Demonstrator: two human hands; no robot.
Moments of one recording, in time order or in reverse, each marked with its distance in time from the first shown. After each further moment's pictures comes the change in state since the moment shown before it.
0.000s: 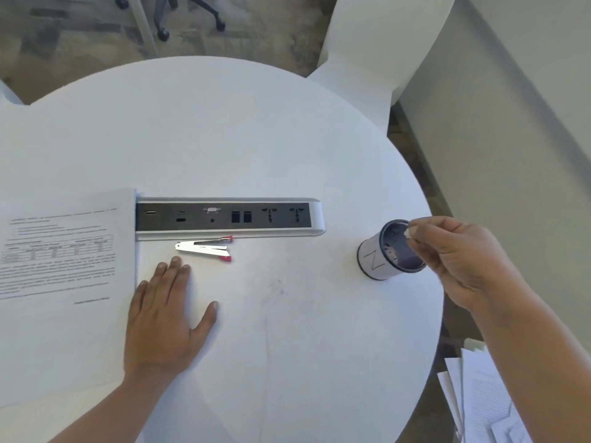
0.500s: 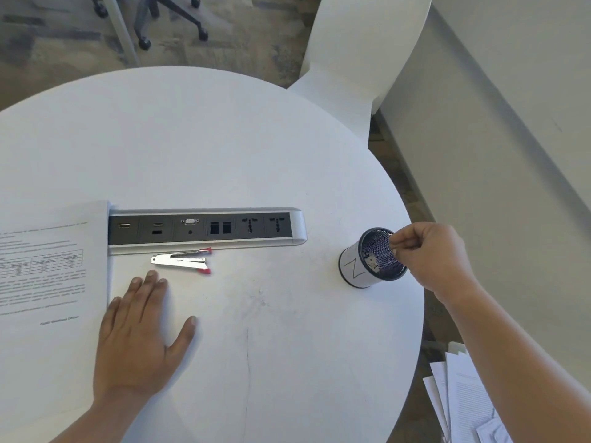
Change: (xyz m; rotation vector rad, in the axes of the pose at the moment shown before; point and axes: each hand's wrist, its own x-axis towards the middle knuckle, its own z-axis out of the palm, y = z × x) left_hand 0.002 0.000 0.001 -0.008 -0.011 0.015; right_hand 0.041 0.020 -0.026 -0.865 0.133 -0.293
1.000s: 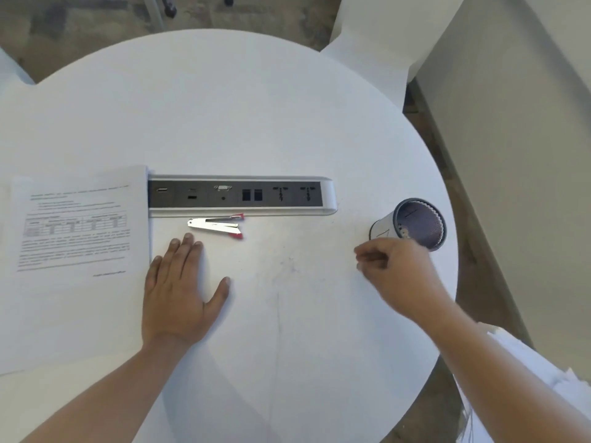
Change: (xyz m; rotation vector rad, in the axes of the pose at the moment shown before) left_hand 0.000 0.002 0.000 0.003 0.012 -0.007; right_hand -0.073 -0.025 0.062 0.040 -0.279 -0.102
